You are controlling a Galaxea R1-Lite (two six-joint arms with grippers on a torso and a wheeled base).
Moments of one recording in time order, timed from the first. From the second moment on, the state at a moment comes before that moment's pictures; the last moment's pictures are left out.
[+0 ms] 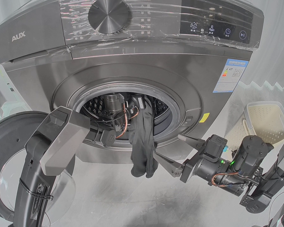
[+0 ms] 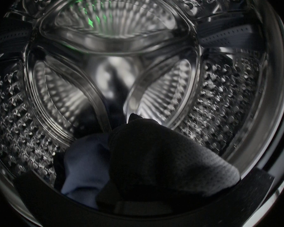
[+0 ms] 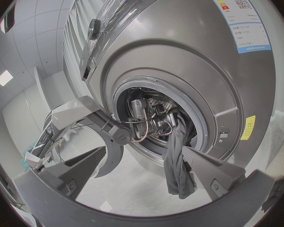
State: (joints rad) left arm -0.47 2.54 -1.75 -0.88 0.08 -0.20; right arm 0.78 1.88 -0.38 -1.54 0.01 0.14
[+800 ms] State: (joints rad) left arm -0.42 2.63 -1.84 -0.80 0.16 -0.22; right arm 0.78 1.89 -0.38 -1.54 0.02 0.14
